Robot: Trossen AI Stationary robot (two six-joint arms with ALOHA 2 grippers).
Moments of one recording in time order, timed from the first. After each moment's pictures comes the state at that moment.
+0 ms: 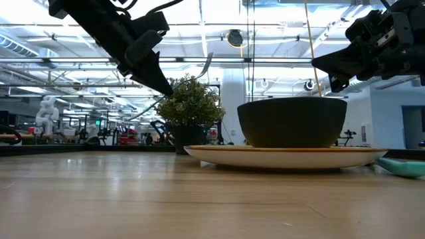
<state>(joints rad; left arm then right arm) -0.18 1.42 0.81 -0.19 -0.55 -0.32 -0.09 0.55 0.01 0.54 -0.11 0.15</state>
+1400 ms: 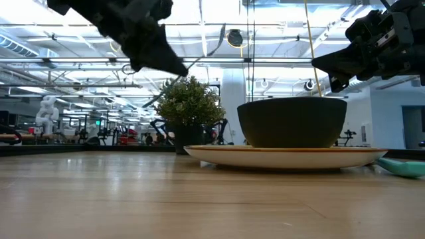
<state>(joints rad) -0.23 1.42 0.81 0.01 -0.41 -0.29 -0.09 0.55 0.01 0.54 -0.11 0.15</state>
